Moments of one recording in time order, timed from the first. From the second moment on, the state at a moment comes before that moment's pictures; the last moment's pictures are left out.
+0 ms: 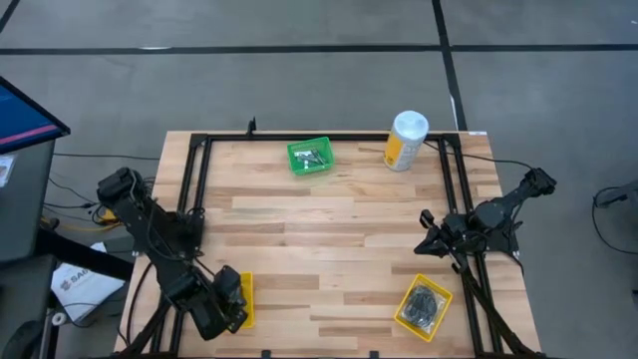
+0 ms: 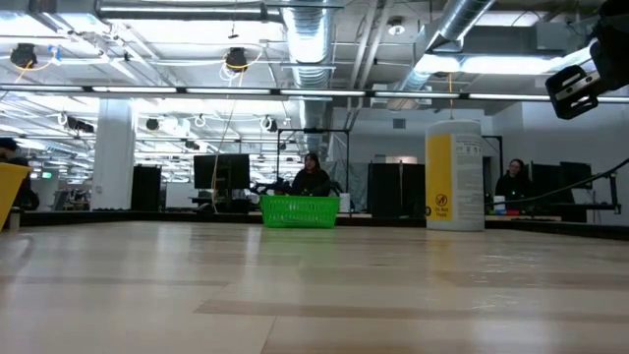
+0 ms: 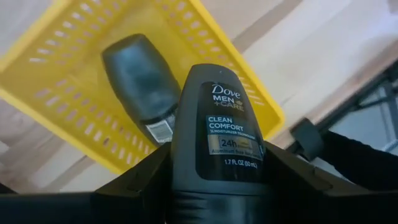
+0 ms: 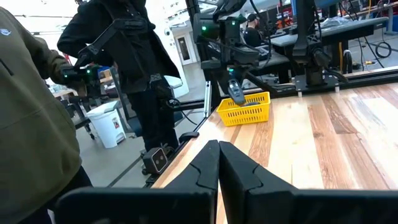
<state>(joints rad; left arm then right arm) -0.92 1.50 1.05 -0.85 -0.12 -1.86 0.57 0.01 0.01 0.04 0.18 0.26</state>
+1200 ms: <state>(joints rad) -0.92 1.15 1.05 -0.85 -0.61 -1.43 0.57 0.01 0.01 0.04 0.18 0.26</state>
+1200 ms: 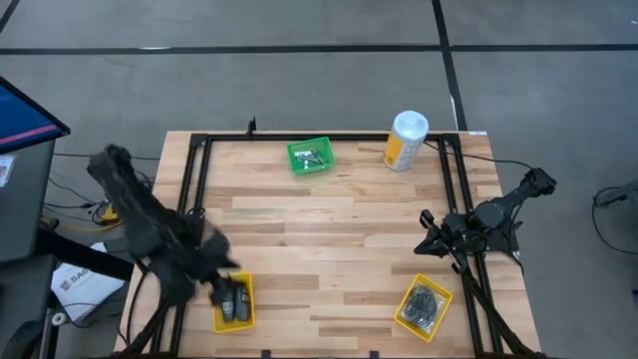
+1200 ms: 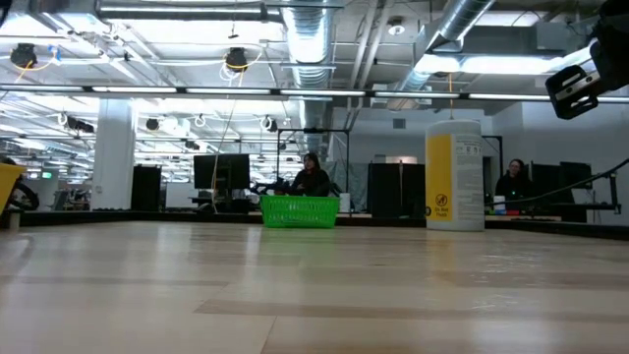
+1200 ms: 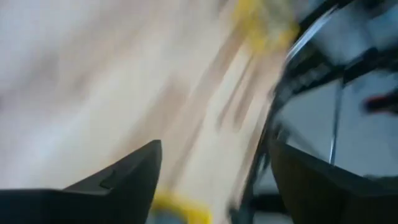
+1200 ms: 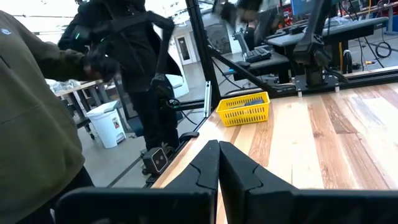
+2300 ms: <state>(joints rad) -0.94 0.01 0.13 0.06 -0.65 -0.21 0.57 0.01 0.01 0.04 0.18 0.26</state>
